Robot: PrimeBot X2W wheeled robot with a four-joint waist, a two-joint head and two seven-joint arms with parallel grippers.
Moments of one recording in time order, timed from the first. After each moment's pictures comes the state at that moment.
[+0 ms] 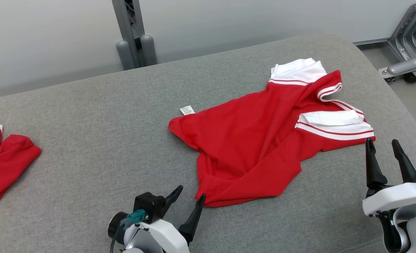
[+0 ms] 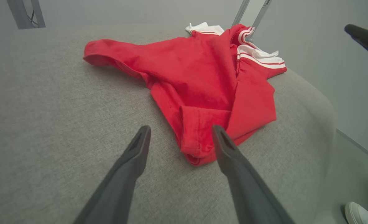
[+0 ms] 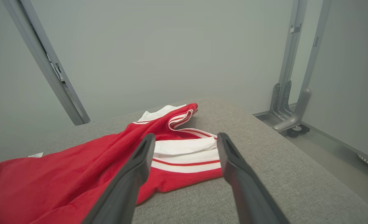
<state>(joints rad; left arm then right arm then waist) -0.17 0.05 -0.46 0.42 -0.38 -0.12 -0.09 -0.26 -0.16 -0.03 0.47 0.34 0.13 -0.26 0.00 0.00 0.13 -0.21</state>
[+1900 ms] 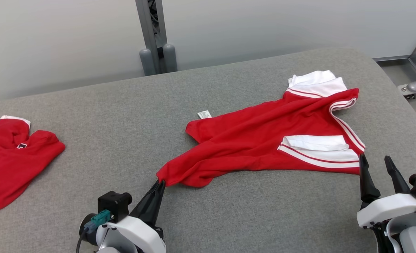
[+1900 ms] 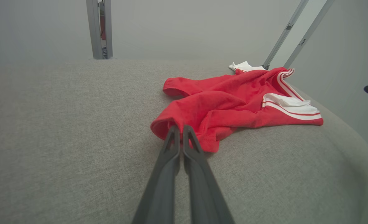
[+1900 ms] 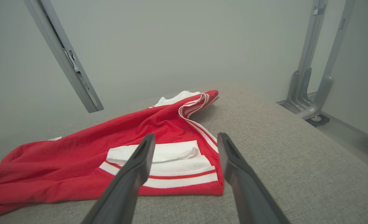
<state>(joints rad) -0.17 0.17 -0.46 0.37 -0.53 -0.05 -0.16 -0.23 -0.13 -0.03 0.53 0.31 0.13 -0.26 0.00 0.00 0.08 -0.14</state>
